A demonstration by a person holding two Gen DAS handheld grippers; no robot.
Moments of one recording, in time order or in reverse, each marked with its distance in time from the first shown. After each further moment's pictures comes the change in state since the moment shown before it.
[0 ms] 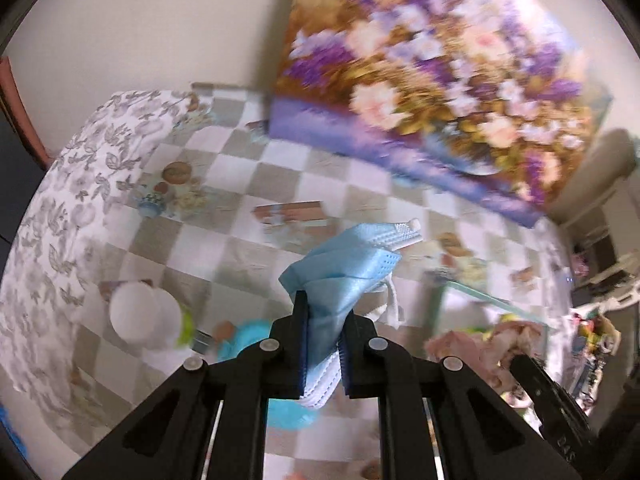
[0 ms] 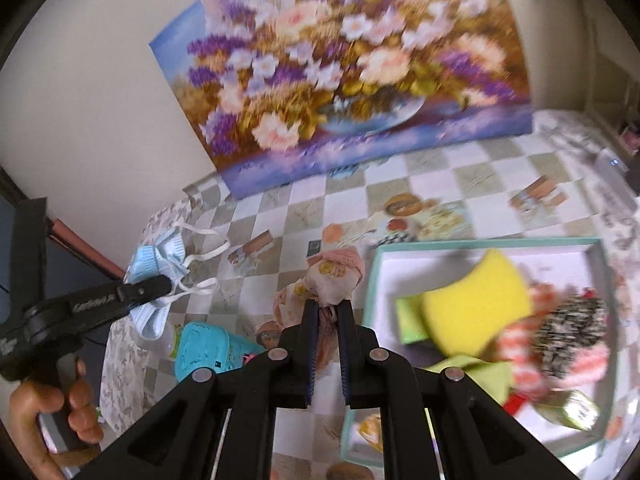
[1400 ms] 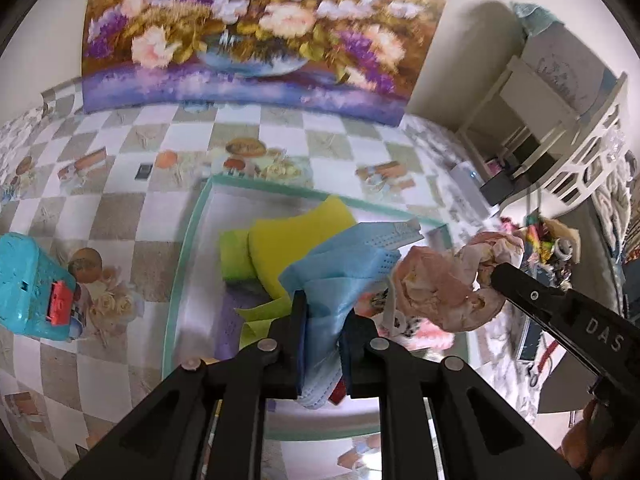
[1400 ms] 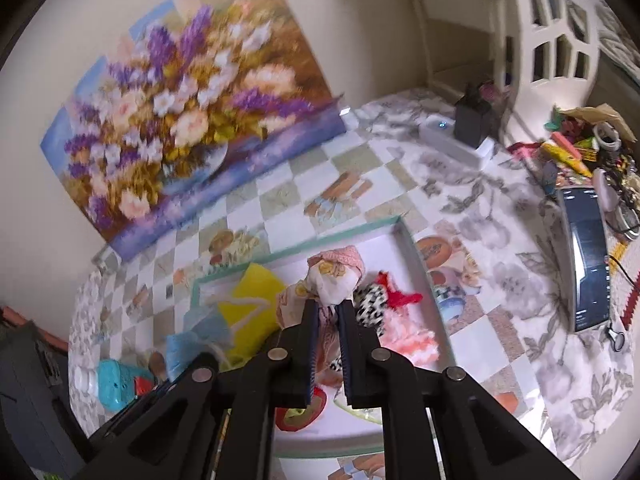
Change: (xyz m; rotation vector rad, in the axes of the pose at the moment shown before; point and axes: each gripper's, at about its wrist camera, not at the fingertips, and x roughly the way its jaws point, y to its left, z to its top) left arm 0.048 -0.197 -0.120 0.228 0.058 -0.225; right arm -0.071 -0.161 -0.014 0.250 -0.047 -0.263
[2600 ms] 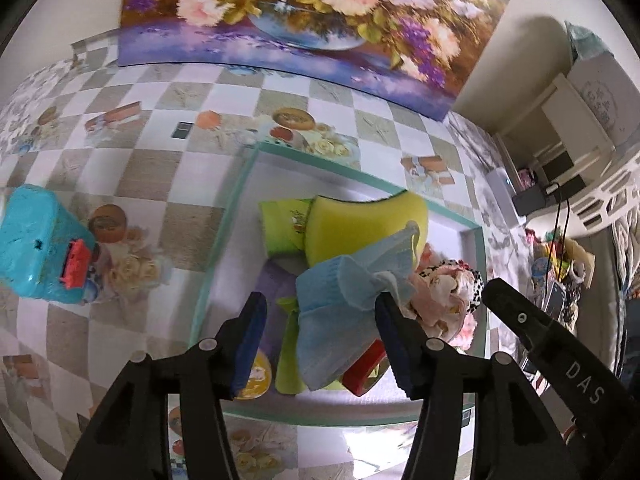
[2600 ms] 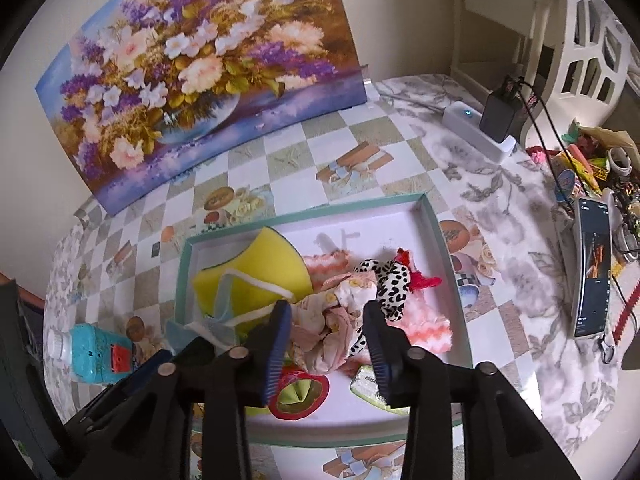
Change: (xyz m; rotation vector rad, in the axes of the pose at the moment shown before) left arm -0.003 0.031 0.002 -0.140 0.065 0.053; right arm 0.015 0.030 -0.006 -0.100 0.075 -0.068
